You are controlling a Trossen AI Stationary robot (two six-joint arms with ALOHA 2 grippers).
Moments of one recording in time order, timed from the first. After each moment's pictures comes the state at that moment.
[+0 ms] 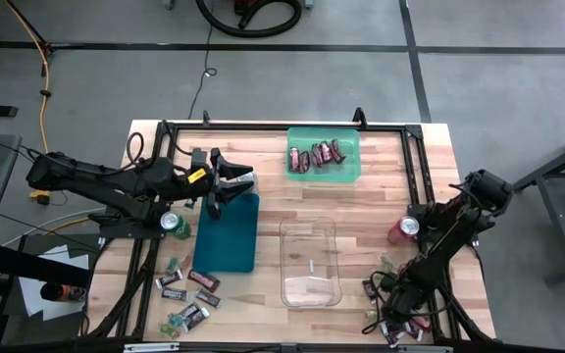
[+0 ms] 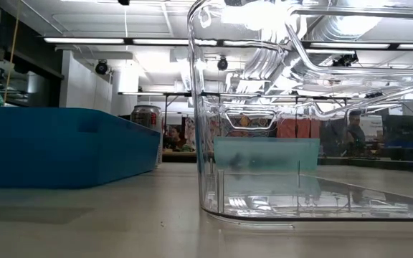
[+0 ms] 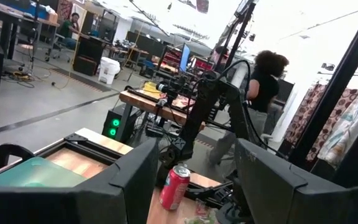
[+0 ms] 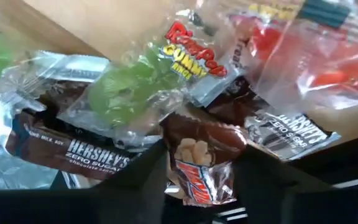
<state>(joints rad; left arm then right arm) -0.14 0.96 0.77 0.34 -0.30 -0.31 0.97 1.61 0.75 -0.47 -0.48 1.83</state>
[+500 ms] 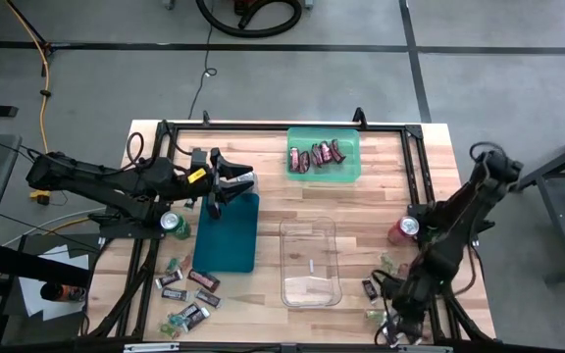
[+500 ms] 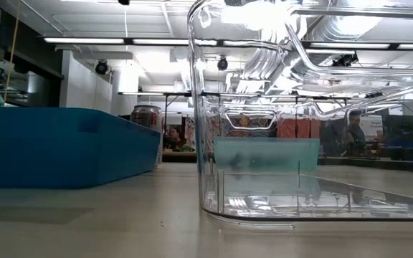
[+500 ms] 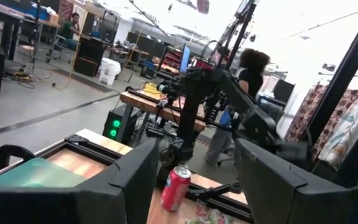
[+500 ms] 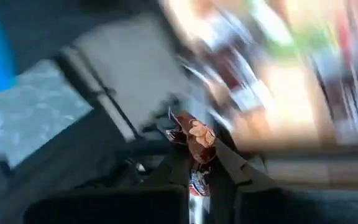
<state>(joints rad) -0.14 0.96 0.77 0.34 -0.30 -0.31 0.90 1.37 0.97 -0.65 -0.37 1.38</state>
